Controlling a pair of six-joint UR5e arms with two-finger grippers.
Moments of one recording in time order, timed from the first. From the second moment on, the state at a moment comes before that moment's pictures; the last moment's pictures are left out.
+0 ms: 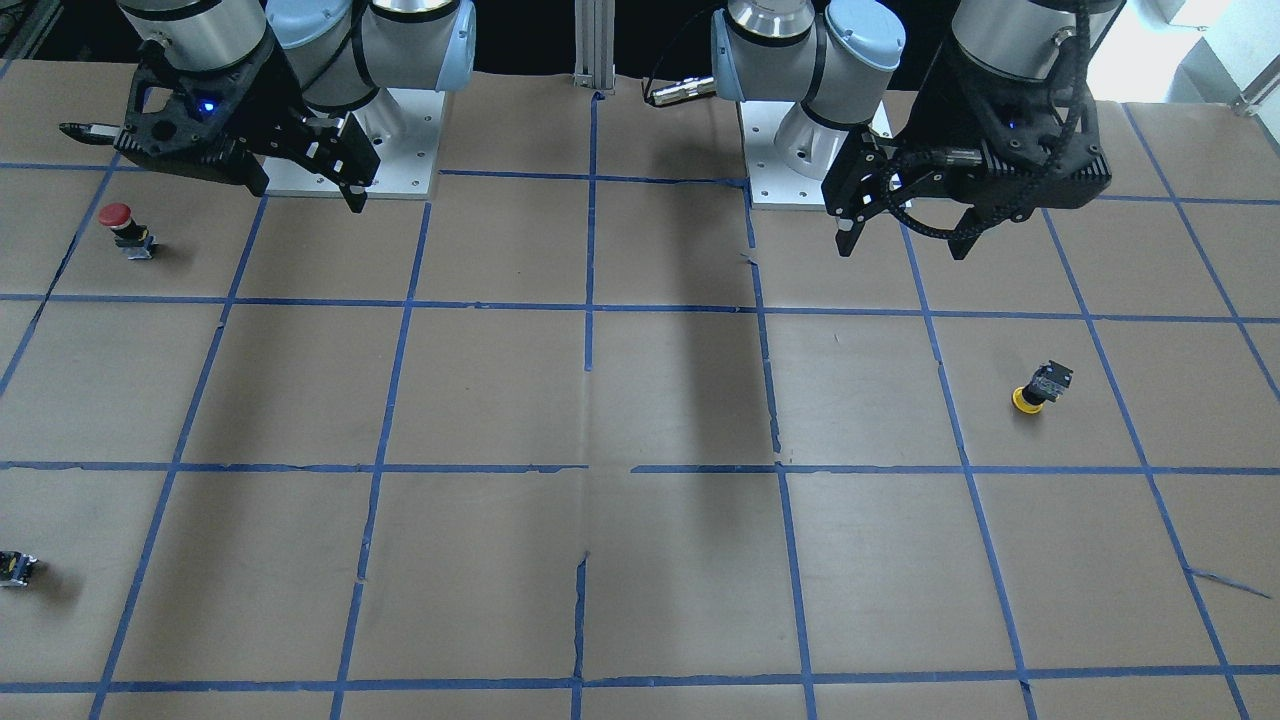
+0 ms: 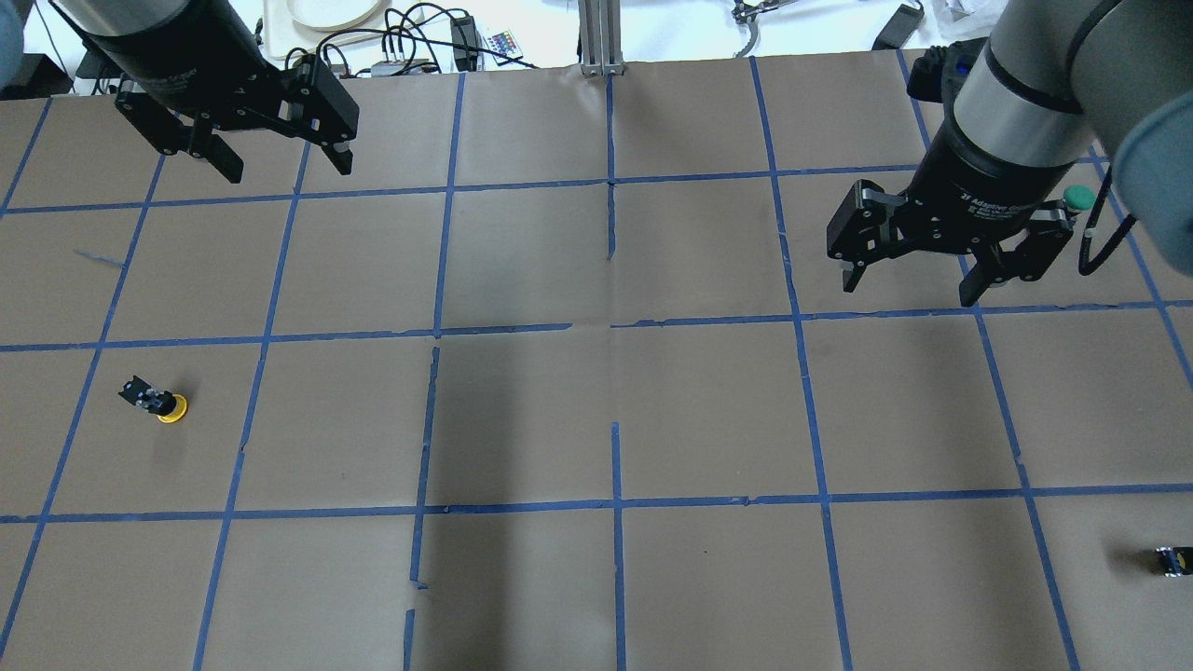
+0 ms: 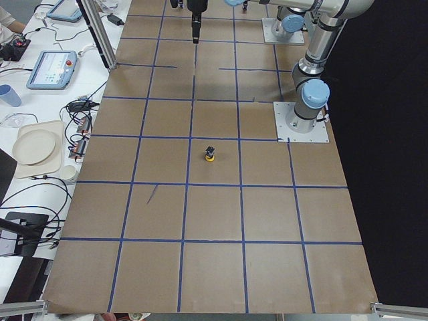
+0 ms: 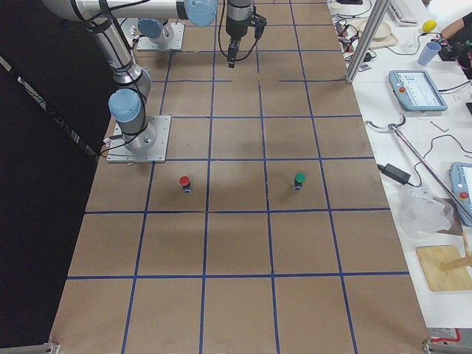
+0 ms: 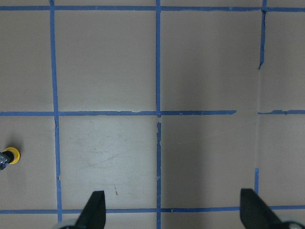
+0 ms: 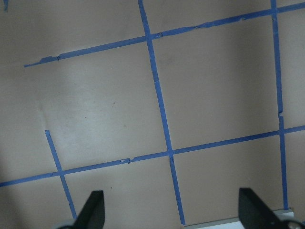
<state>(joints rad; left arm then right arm) -1.55 -1.60 -1.43 -1.62 1.55 0.01 1.54 -1.70 1.69 -1.48 -1.55 0.16</state>
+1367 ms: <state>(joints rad) -1.20 -1.60 -1.62 -1.58 1.60 0.60 1.54 -1.70 1.68 -1.51 -1.55 0.16</state>
